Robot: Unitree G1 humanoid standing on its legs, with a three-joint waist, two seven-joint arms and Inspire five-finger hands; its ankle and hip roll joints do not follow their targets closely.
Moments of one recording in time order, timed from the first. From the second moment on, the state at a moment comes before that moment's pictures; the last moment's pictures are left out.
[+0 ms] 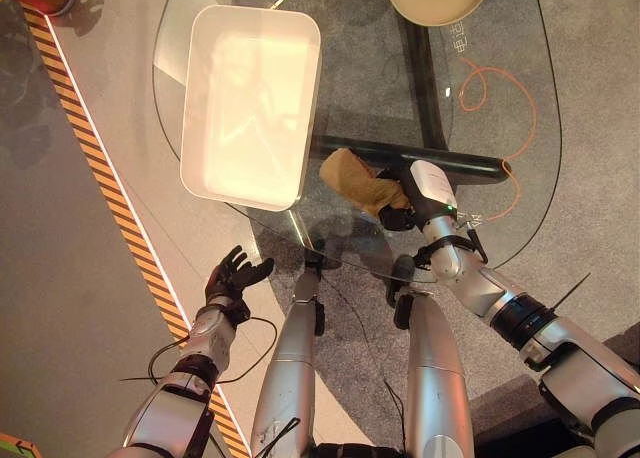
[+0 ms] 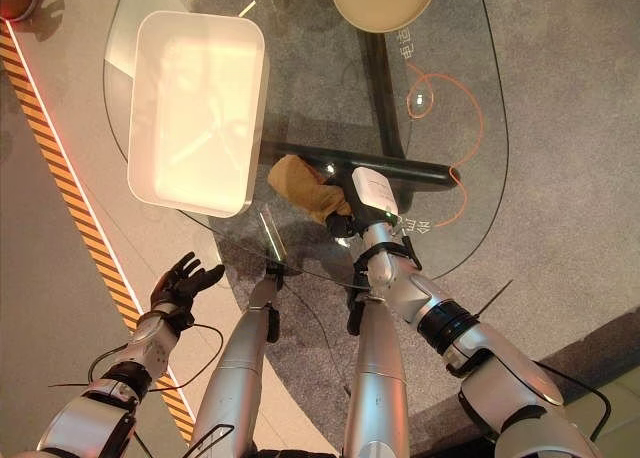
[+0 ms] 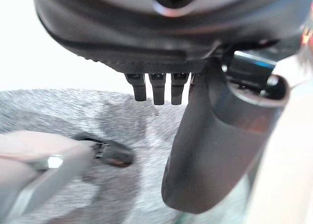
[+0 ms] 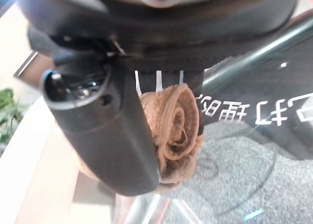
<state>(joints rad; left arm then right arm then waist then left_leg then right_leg) -0.49 0.32 -0.16 1.08 -0.89 -0.23 0.06 -0.75 -0.59 0.75 0.44 -0.03 0.13 -0.49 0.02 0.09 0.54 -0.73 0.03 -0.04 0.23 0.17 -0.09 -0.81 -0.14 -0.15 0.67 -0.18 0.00</state>
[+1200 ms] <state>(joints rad) -0.50 0.32 0.08 0.47 -1.00 -0.58 0.32 -0.62 -0.55 0.45 0.15 0.00 0.09 -0.62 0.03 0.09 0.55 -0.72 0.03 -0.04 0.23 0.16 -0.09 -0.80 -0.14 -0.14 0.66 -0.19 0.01</state>
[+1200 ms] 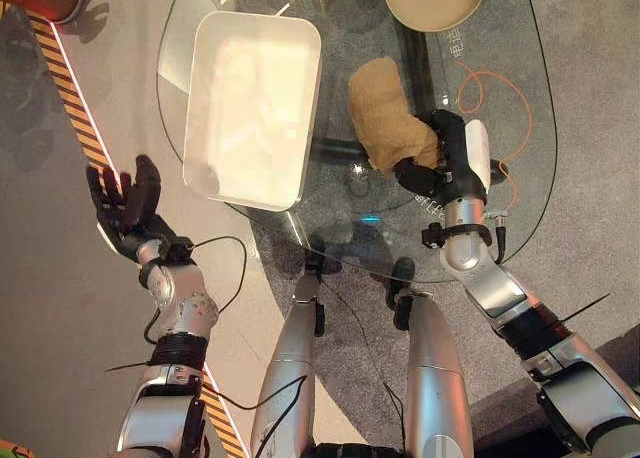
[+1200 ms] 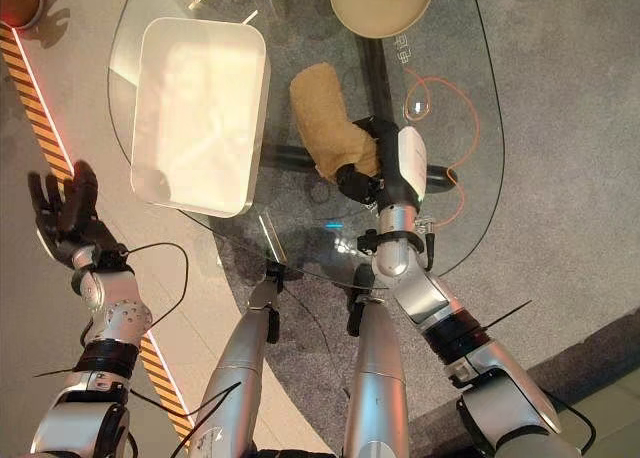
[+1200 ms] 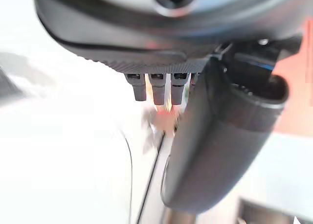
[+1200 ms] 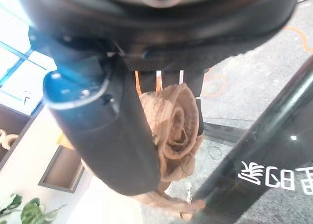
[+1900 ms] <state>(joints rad) -0.52 0.32 -0.11 0.25 -1.13 -0.21 -0.08 -0.60 -0.51 0.42 0.13 -0.08 0.05 -0.57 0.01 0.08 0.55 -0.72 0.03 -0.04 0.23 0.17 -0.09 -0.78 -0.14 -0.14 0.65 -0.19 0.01</state>
